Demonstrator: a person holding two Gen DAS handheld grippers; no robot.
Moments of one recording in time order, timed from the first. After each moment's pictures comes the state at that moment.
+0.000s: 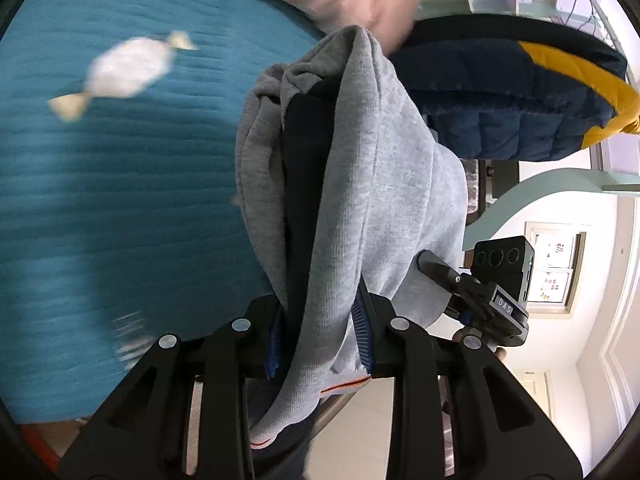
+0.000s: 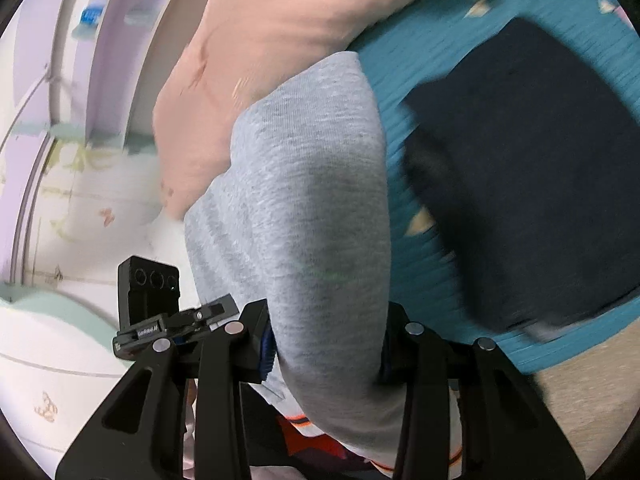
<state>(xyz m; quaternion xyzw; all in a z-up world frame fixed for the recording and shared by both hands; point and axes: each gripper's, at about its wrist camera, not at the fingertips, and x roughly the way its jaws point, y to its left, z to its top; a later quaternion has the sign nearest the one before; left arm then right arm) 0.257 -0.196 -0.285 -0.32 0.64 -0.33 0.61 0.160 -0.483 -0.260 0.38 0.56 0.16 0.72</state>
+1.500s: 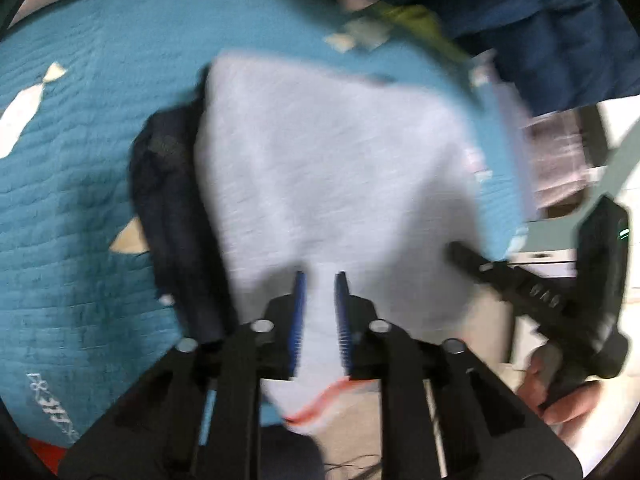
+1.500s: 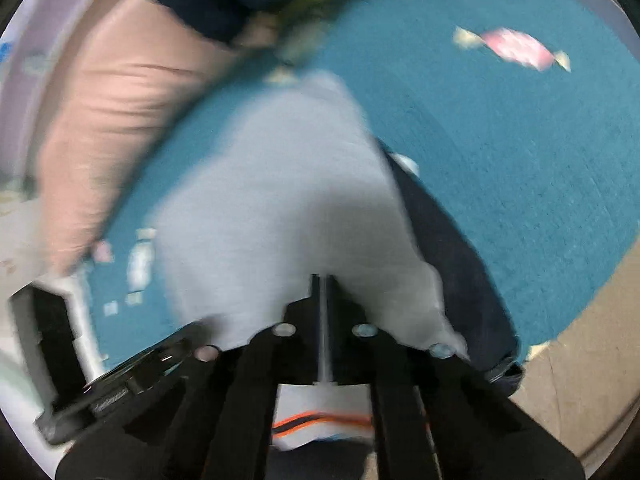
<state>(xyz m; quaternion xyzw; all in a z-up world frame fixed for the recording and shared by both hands) 0.240 -0.419 -0.360 -0.12 0.66 -0.21 0.71 0.155 -0.644 -0.325 0.27 0.59 -0.06 0.76</state>
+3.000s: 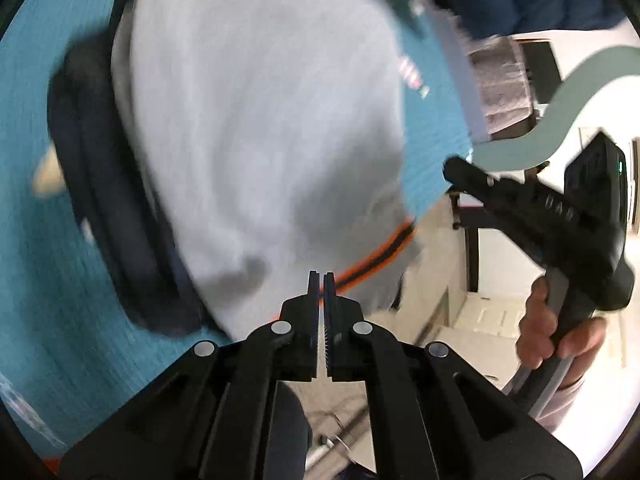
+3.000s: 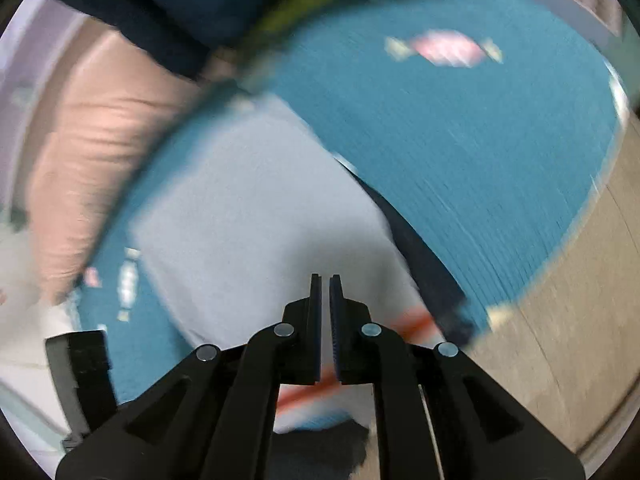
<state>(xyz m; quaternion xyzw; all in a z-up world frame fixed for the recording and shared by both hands) 0.201 -0.427 -0.344 -0.13 0.68 -0.36 0.63 0.117 -0.654 -0.276 0.30 0.55 -0.08 0.78</state>
